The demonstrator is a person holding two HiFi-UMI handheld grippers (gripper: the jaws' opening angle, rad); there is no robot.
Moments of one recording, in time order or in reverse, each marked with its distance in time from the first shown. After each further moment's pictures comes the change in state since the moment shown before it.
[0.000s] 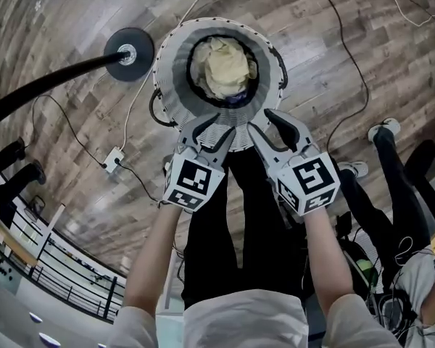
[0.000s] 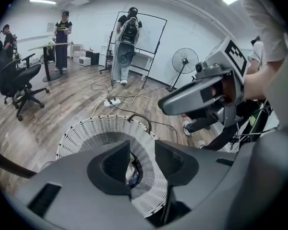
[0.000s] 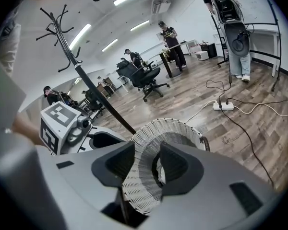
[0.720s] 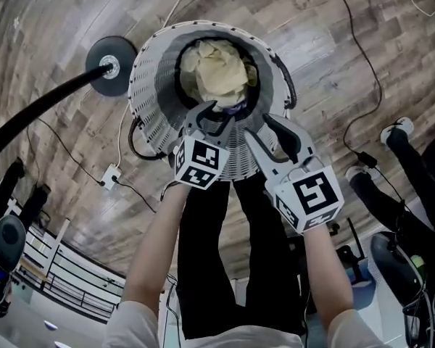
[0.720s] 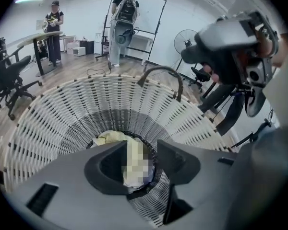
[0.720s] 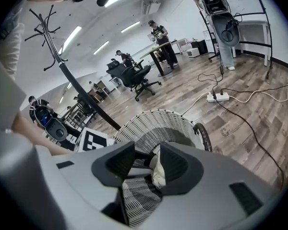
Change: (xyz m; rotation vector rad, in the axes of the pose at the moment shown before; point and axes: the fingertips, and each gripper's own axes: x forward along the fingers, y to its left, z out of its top) left arm 0.152 0.063 -0.088 0.063 0.134 0.024; right arm 0.065 -0.058 -0.037 0.070 -0.028 -0.038
